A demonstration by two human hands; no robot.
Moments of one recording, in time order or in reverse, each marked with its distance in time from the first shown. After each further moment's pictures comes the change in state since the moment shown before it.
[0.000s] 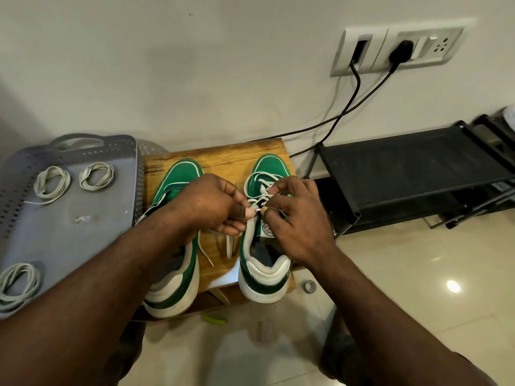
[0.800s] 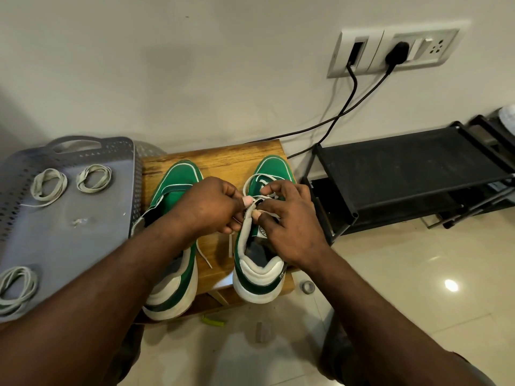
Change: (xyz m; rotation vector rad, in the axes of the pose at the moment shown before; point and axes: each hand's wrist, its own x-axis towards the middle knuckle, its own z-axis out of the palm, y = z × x) left_hand 0.006 -0.003 0.007 0.113 0.070 0.096; right_hand 0.000 0.002 0.007 0.049 -0.076 0.045
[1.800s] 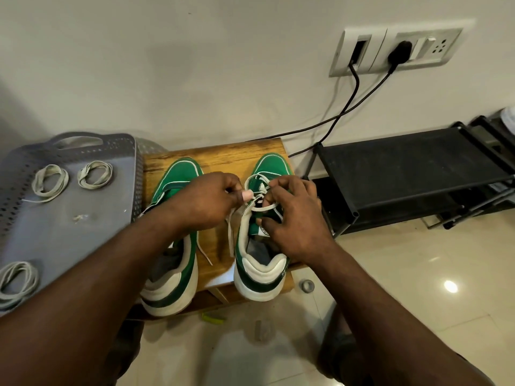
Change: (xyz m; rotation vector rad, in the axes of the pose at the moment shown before) left_hand -0.004 0.002 -0.011 0.309 -0.006 0.175; right_hand 0.000 -0.010 -0.015 -0.117 -0.078 0.088
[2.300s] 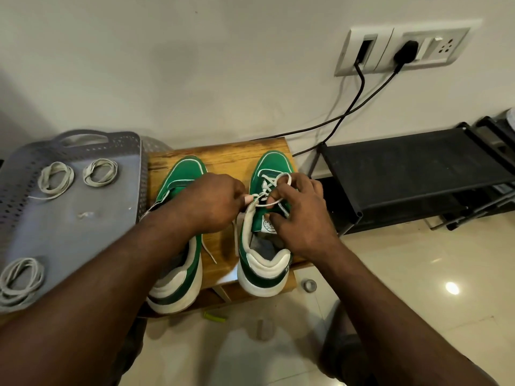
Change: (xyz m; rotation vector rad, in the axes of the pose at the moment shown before) left_hand 0.006 -0.001 -0.002 0.462 -0.033 0.057; right_hand 0.001 -0.003 0.000 0.070 0.050 0.035
